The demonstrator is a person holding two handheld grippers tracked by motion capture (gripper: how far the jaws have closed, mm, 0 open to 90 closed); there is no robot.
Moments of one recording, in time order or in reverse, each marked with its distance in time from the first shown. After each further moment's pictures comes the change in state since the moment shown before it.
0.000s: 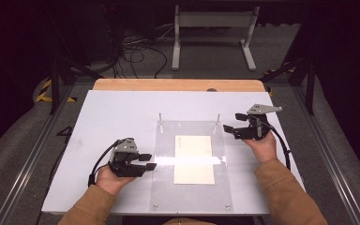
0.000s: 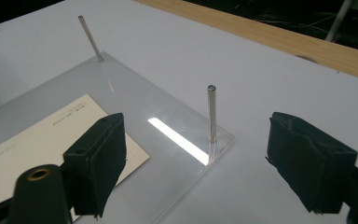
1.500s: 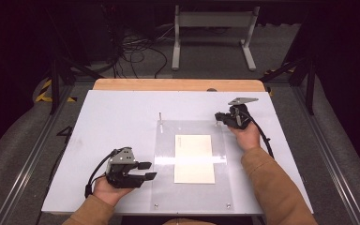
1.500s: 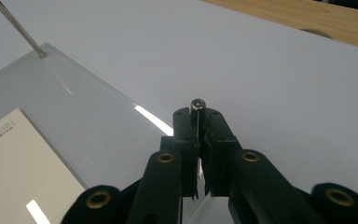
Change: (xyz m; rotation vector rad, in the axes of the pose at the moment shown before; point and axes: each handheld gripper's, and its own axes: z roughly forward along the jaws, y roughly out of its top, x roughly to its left) left arm -0.022 -0.013 -0.013 -0.036 -0.030 0.004; right arm -0.019 0.009 0.071 0.104 -0.057 0.082
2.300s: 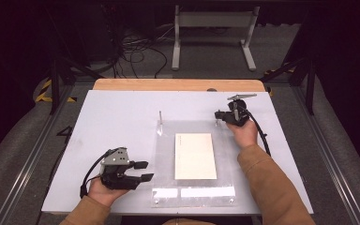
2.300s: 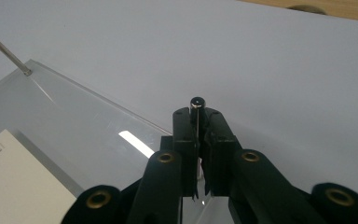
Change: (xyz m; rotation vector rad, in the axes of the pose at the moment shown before) left arm -0.002 -0.001 -0.015 -0.042 -0.036 0.034; right arm -0.003 0.011 0.007 0.058 -0.024 0.128
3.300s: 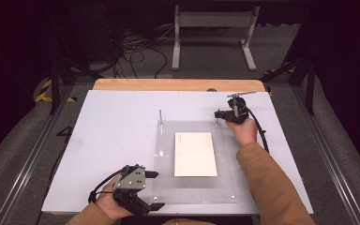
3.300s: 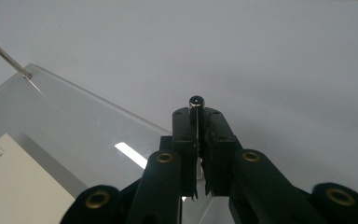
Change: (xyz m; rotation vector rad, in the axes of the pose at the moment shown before) left arm -0.048 0.003 0.023 0.063 -0.101 0.249; right arm -0.004 0.007 0.003 0.052 0.013 0.067
